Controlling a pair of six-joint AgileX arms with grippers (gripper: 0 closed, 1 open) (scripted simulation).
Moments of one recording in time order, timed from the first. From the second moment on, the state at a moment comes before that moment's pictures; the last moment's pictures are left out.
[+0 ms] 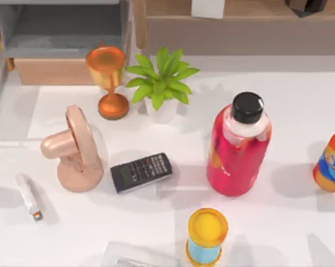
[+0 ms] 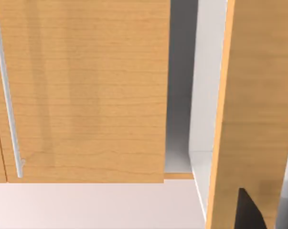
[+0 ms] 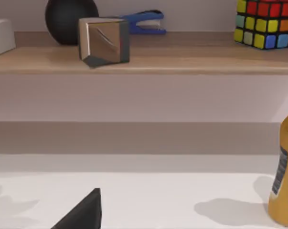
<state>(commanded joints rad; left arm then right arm) 0.66 2.02 0.52 1.49 0.70 1.59 0.00 0.00 0.00 0.00 0.00 0.00</state>
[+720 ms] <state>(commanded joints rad) 0.63 2.06 0.58 1.45 0.67 1.59 0.00 0.00 0.00 0.00 0.00 0.00</state>
